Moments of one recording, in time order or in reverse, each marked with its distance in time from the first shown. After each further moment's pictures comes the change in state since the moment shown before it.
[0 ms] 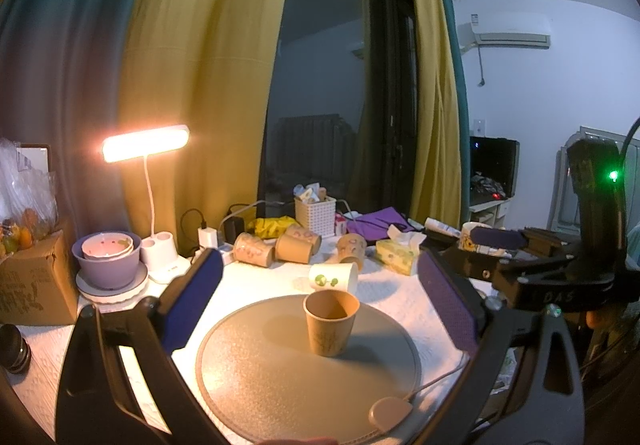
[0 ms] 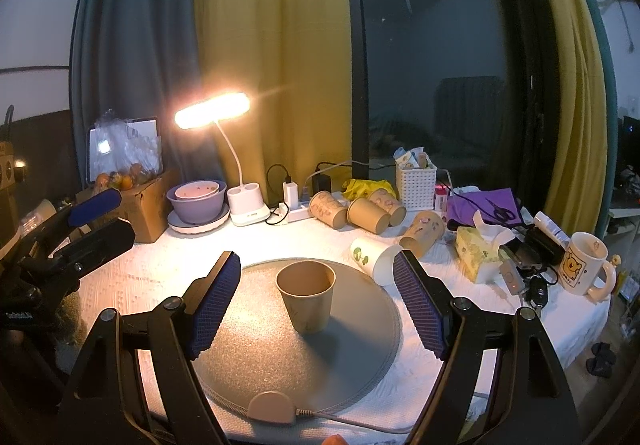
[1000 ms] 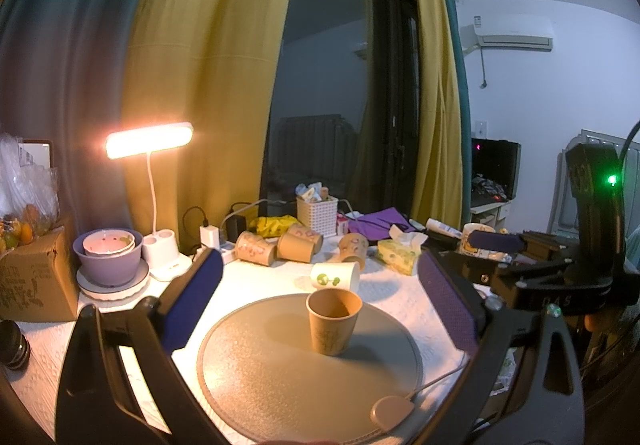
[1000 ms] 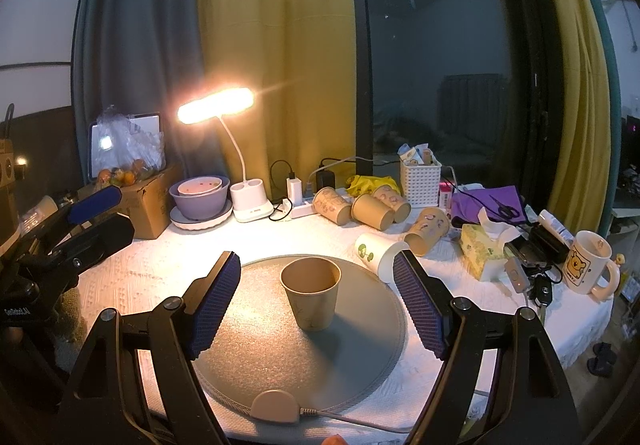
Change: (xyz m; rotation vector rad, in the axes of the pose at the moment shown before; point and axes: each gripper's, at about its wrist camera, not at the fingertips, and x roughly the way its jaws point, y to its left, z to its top) left arm -0.001 0.001 -0.002 -0.006 -0.001 0.002; right arm 0.001 0.006 -0.003 -0.001 0.005 -0.001
